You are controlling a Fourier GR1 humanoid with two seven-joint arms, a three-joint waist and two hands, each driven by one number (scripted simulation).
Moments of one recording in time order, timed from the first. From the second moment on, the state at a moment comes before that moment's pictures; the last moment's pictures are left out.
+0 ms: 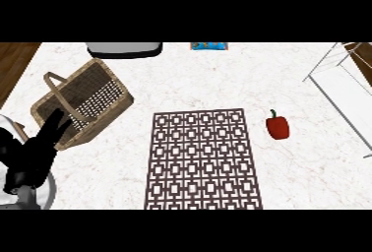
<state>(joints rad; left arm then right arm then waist) 0.00 0.34 0.05 -1.54 0.23 0.10 0.30 -1.43 -0.75 0.15 -0.63 0.94 -0.26 1.16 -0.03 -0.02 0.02</state>
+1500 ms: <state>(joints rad) -0.01 0.30 0.07 -1.51 0.19 0.07 0.28 -1.16 -0.92 -0.04 -0.59 0.85 -0.24 0.94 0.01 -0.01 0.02</state>
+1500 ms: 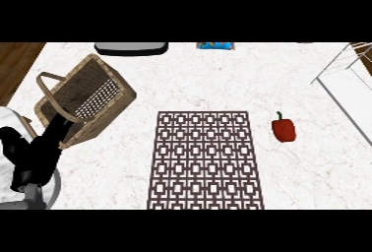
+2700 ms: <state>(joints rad) -0.01 0.23 0.05 -1.44 0.16 0.05 0.31 -1.12 -0.93 -0.27 -0.73 0.77 -0.54 0.90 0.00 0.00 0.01</state>
